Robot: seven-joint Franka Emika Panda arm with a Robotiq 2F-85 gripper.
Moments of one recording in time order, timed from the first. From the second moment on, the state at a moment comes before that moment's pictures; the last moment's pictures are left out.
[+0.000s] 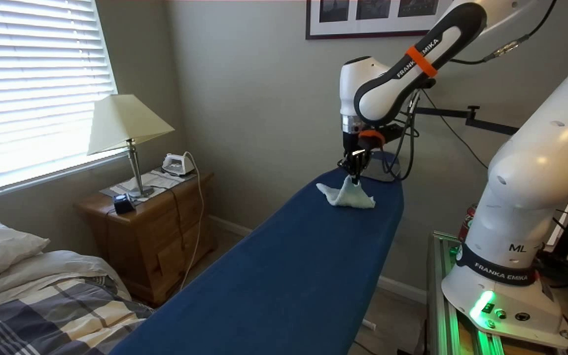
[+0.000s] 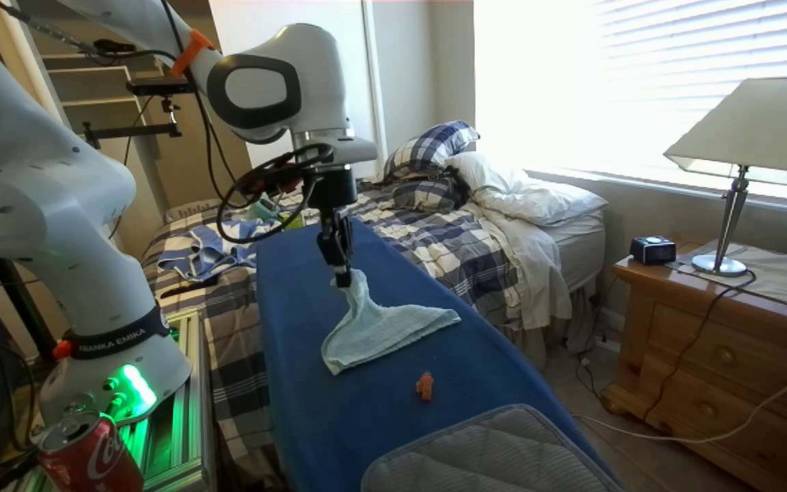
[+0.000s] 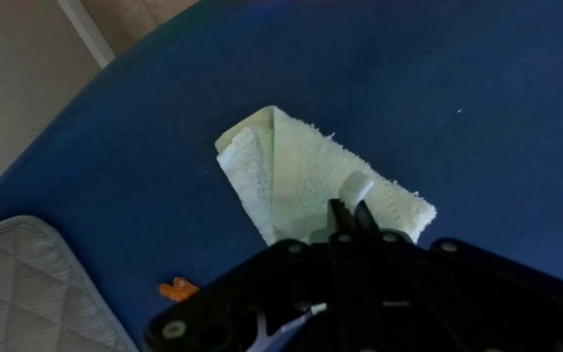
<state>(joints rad) -0.32 -0.37 -0.09 -2.74 -0.29 2.37 0.38</state>
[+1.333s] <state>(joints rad) -0.38 -0.25 -0.10 -2.74 -0.32 2.65 0.38</state>
